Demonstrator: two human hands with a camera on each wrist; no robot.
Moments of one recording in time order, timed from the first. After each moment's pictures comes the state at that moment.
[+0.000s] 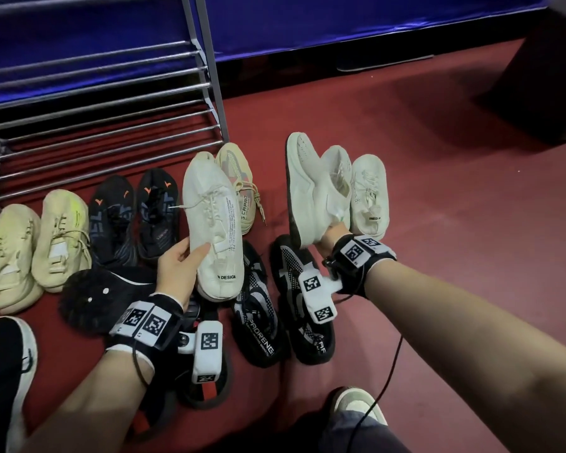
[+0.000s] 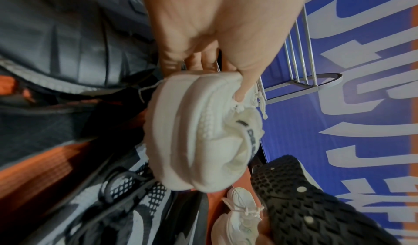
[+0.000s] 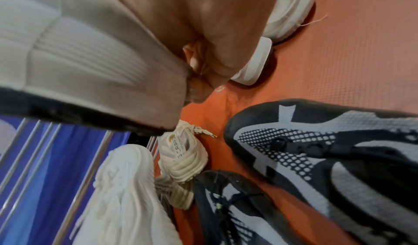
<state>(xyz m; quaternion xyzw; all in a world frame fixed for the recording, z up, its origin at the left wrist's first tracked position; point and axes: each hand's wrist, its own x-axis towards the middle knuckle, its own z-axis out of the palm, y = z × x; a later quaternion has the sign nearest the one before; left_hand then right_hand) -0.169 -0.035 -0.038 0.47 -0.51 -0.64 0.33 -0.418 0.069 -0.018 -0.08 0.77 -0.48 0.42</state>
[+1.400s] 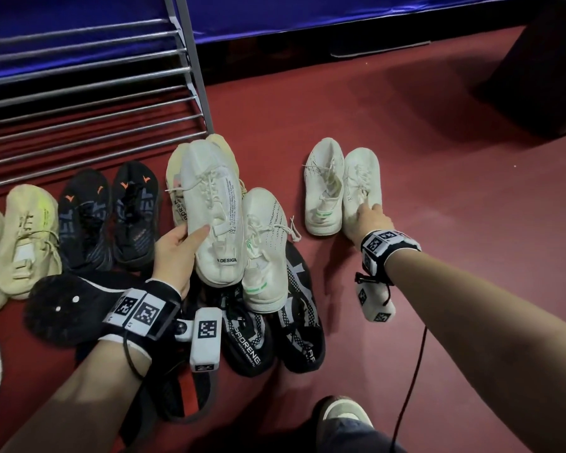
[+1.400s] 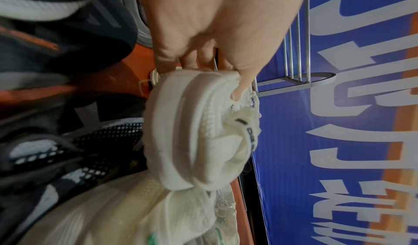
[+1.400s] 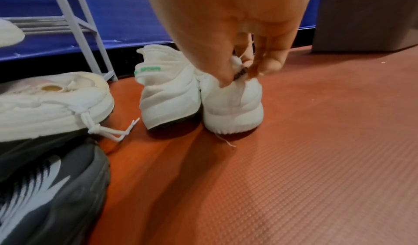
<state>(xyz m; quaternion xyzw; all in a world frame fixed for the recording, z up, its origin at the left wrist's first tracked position) -0.210 -0.044 -0.033 0.46 -0.47 -0.68 0.32 -0.506 0.094 -0.046 -0.23 0.95 -0.04 0.19</state>
